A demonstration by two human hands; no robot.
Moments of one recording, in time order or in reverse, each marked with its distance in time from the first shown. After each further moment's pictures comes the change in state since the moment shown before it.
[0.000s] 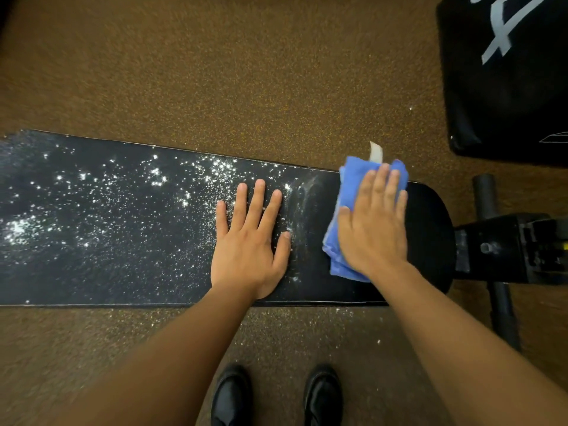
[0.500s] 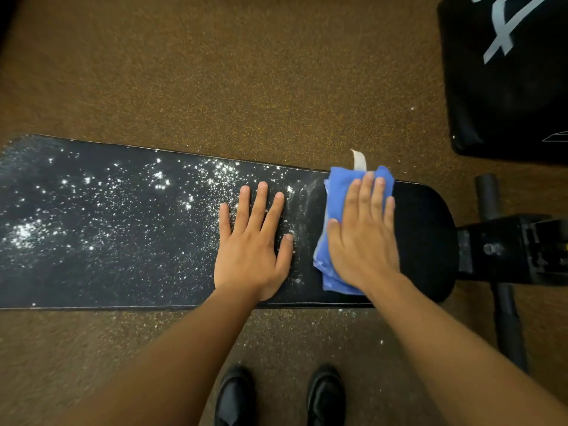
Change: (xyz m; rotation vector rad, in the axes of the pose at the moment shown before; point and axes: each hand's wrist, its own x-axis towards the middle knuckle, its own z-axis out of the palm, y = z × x) left_hand 0.000 0.000 -0.001 -0.011 -0.006 0.003; right_hand -0.013 -0.011 0.006 0.010 0.032 -0.086
